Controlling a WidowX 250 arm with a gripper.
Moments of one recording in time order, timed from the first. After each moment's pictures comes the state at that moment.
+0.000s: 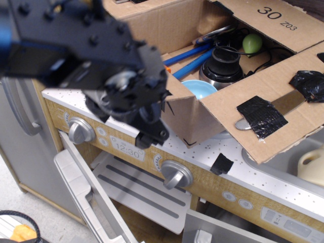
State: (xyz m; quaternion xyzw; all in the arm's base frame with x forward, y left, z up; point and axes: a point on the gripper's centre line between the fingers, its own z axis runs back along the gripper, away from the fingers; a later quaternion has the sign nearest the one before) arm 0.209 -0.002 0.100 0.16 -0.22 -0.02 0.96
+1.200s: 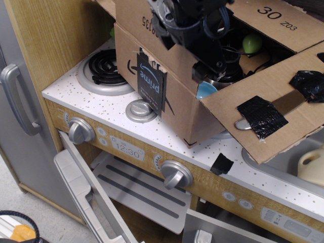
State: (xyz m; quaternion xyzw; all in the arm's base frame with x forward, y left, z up) arm 0.287 -0.037 0.155 0.12 -0.31 -0.18 0.93
